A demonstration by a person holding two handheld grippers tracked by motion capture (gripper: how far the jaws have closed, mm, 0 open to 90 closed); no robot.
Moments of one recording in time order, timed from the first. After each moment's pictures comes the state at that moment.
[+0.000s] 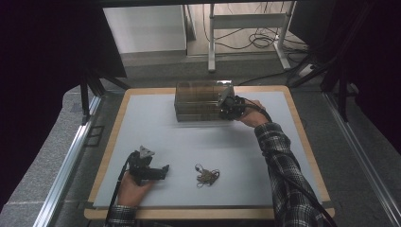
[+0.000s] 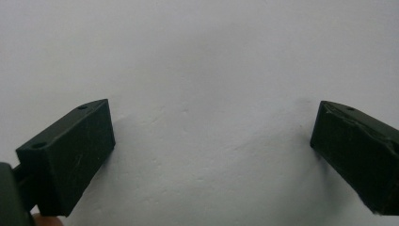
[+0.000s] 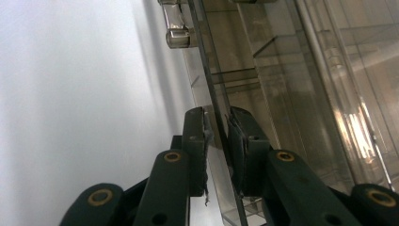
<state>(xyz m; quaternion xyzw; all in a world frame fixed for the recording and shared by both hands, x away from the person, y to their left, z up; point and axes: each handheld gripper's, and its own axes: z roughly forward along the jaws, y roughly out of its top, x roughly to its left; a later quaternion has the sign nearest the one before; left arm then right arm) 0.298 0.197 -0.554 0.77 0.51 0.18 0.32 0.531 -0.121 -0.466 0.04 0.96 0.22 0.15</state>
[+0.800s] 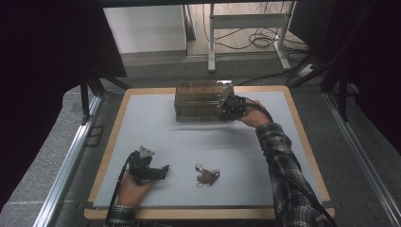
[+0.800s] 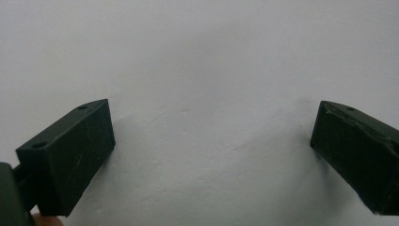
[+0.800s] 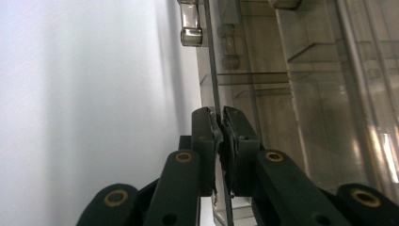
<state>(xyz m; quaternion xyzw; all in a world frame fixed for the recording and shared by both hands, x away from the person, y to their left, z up) 0.298 0.197 -0.554 0.77 0.51 0.18 0.32 0.532 -0.124 -0.461 -0.01 0.97 0.22 0.10</state>
